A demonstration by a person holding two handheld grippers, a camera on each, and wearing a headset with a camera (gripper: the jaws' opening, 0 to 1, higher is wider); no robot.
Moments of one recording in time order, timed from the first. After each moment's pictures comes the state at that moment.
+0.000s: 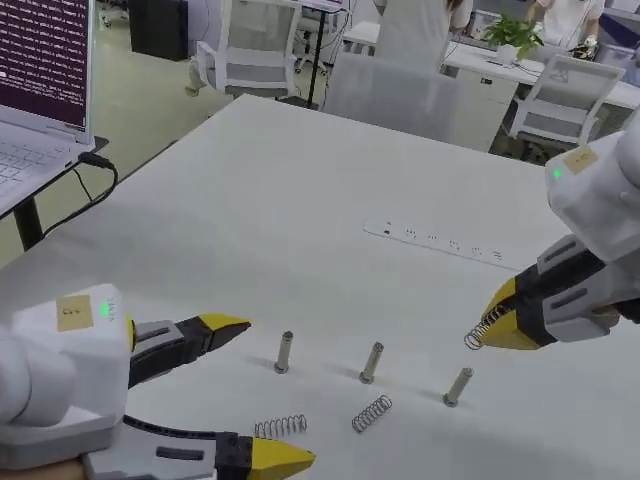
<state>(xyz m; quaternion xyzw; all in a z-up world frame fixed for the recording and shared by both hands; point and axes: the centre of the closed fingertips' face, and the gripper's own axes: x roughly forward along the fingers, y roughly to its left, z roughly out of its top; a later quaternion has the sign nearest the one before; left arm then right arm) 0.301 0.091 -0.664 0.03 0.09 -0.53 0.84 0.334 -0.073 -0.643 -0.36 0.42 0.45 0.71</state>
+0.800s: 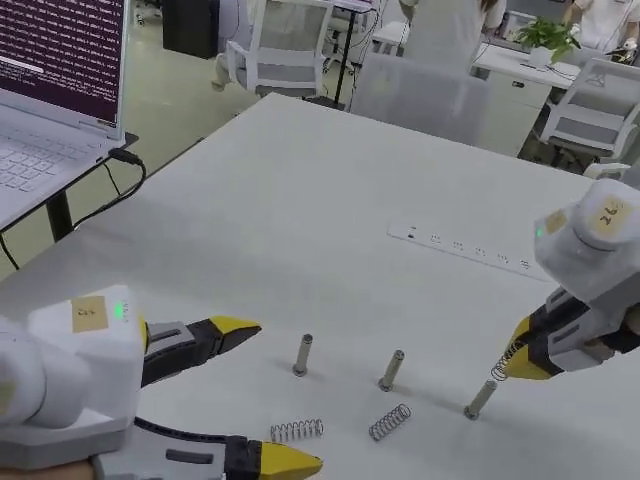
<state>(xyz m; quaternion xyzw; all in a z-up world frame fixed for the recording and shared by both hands) 0.303 0.099 -0.668 0.03 0.10 -0.52 0.85 0.364 -0.105 -0.704 -0.36 0.47 0.43 0.68</state>
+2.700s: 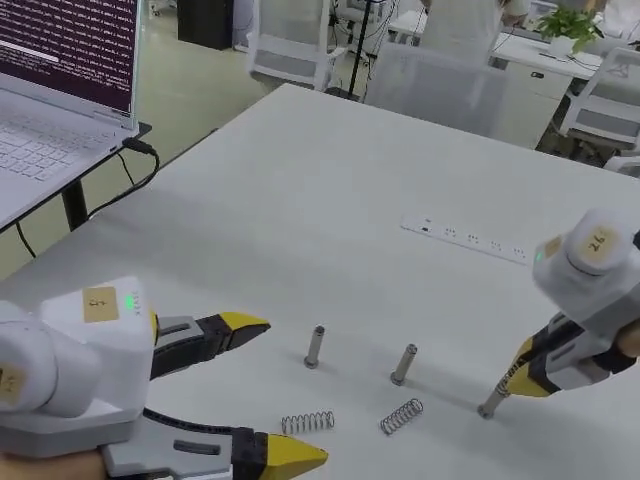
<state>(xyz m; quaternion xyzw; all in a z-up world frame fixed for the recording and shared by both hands) 0.302 0.100 -0.674 0.03 0.11 -0.52 0.85 0.367 -0.109 -0.743 -0.33 0.50 0.42 0.68</state>
